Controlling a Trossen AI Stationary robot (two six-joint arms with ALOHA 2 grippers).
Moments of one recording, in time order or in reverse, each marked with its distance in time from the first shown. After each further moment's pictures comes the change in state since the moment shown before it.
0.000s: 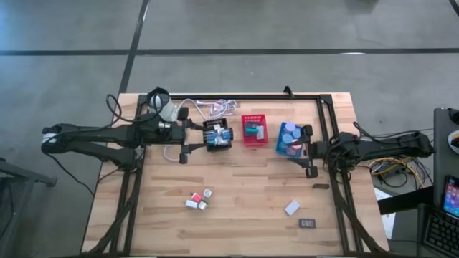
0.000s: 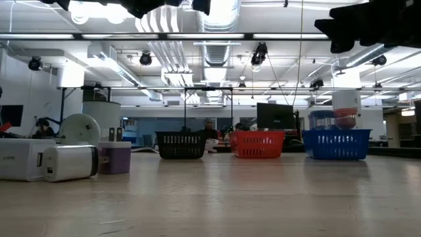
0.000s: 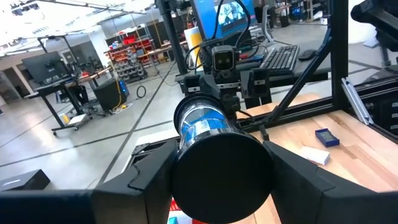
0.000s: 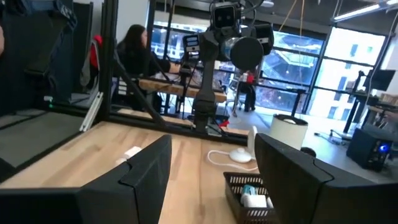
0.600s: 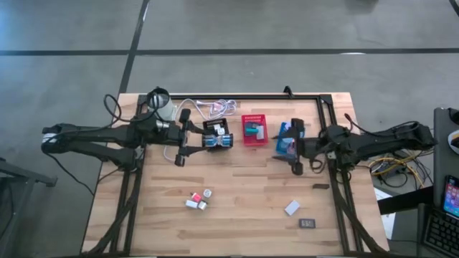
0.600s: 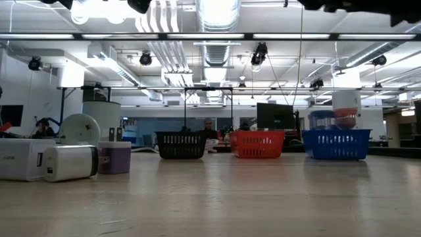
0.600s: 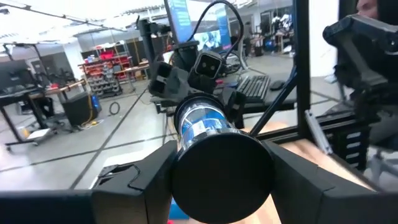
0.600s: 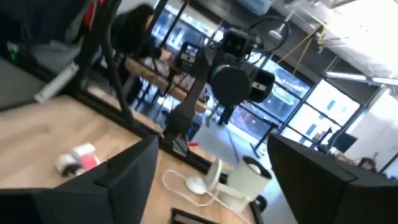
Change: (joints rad) left arm 0.001 0.001 0.000 0.075 0.118 -0.100; right arm 0.003 0.364 0.307 0.042 -0.010 -0.390
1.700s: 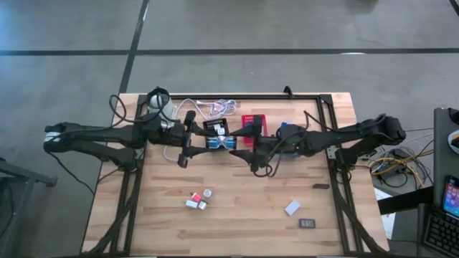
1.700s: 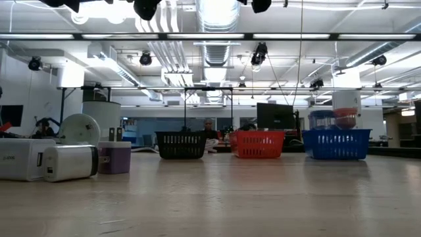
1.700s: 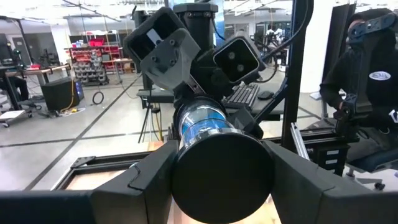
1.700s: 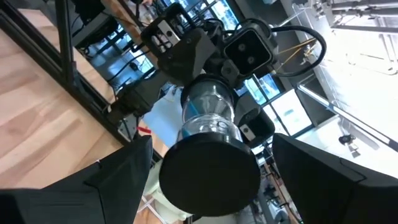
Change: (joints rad) left arm 0.000 0.057 0.000 0.061 0.030 -0.139; right arm 0.033 0.623 0.543 -0.009 0.168 -0.375
